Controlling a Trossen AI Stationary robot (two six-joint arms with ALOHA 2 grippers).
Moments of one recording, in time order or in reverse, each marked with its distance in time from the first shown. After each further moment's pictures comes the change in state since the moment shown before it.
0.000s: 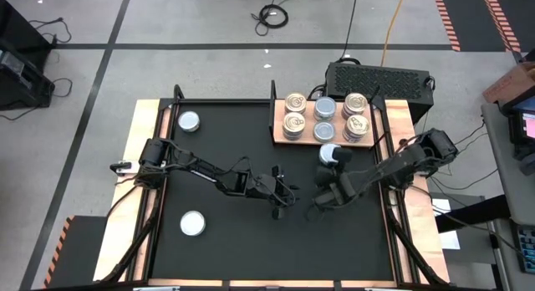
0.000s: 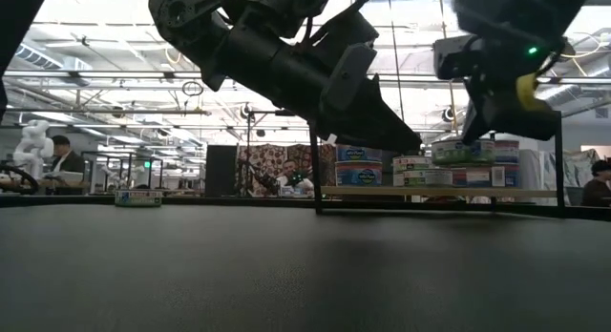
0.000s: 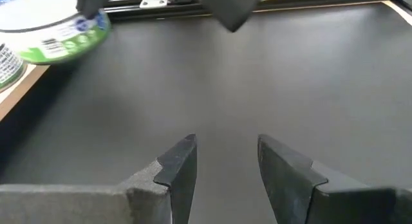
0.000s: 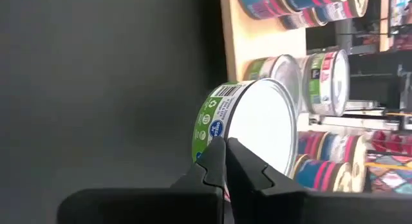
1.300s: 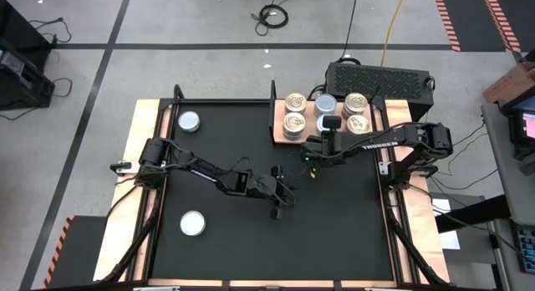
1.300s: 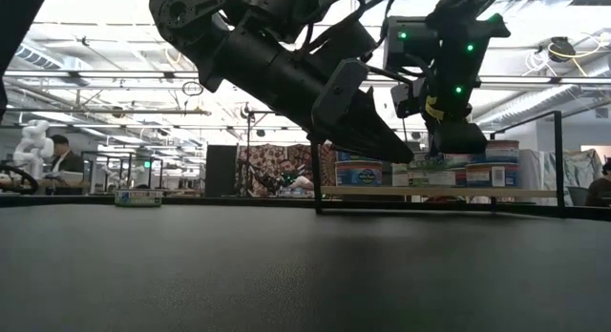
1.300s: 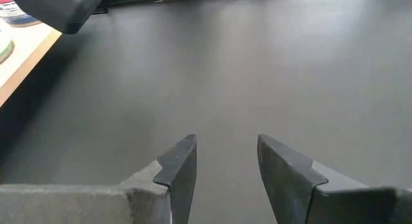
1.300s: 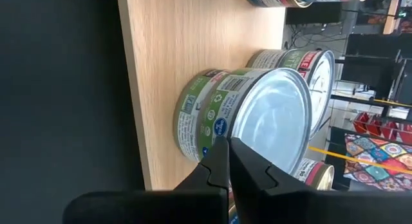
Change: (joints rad) left arm 0.003 0.000 0.000 -0.057 0.000 0.019; right arm -0.473 -0.005 0.002 0.269 0.003 -0.639
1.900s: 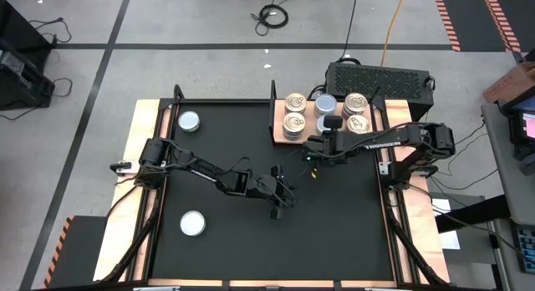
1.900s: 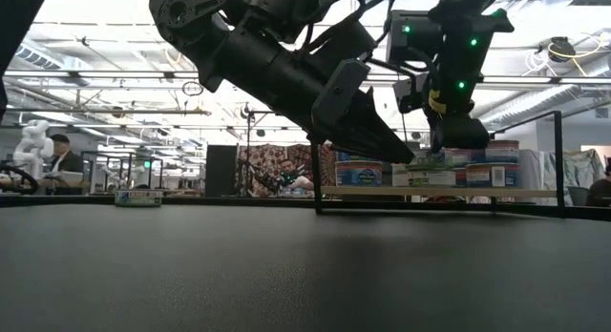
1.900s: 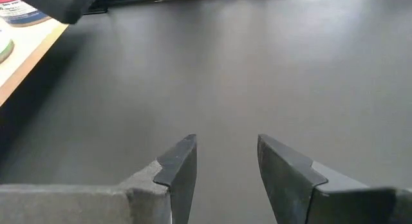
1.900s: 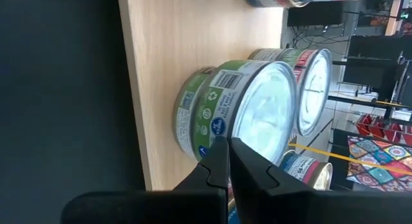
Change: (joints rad) left arm 0.000 0.000 0.000 0.000 0.000 0.000; right arm 0.000 -0.026 0.000 -0.014 -0.007 -0.001
